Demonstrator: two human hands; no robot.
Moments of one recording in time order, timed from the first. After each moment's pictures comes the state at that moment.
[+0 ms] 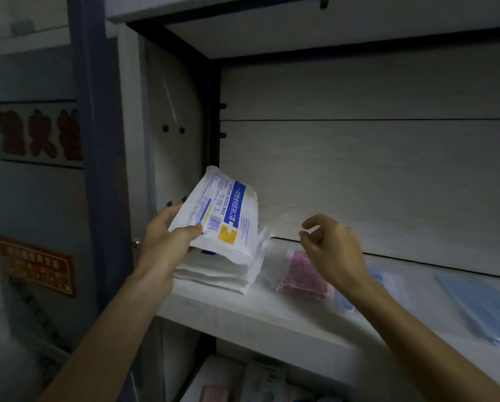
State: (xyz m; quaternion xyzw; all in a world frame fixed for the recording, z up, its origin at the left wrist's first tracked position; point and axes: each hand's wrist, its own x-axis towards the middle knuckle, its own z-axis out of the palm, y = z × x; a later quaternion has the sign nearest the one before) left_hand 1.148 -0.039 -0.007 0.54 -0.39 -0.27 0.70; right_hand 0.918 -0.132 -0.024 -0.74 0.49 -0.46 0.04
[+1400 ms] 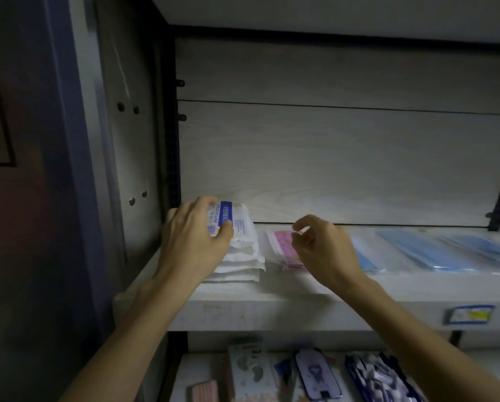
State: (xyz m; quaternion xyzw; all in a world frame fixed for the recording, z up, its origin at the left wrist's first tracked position) left_hand 1.177 -0.077 -0.019 0.55 -0.69 0.01 0.47; right_hand 0.969 -0.070 -0.038 -0.65 0.63 -0.42 -0.03
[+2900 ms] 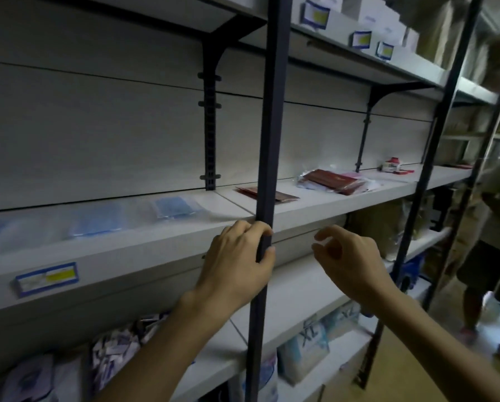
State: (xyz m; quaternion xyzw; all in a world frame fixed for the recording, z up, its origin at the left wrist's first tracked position) left_hand 0.614 0.156 -0.062 0.22 -0.90 -0.12 0.37; right_hand 0.450 0.273 -0.070 -0.50 0.78 -0.35 -0.14
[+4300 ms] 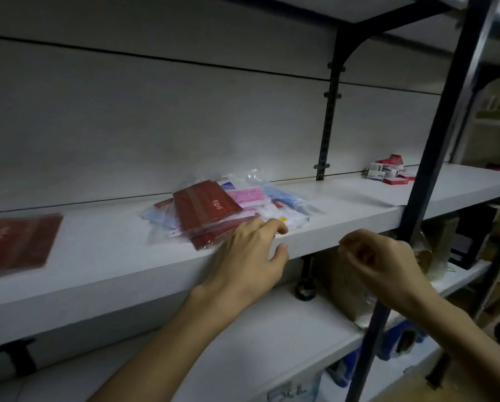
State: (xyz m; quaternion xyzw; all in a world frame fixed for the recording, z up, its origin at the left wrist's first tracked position) left_hand -0.010 0.119 -0.071 0.27 -0.89 -0.09 0.36; right_hand -0.196 0.241 -0.079 -0.55 0.76 -0.35 -0.07
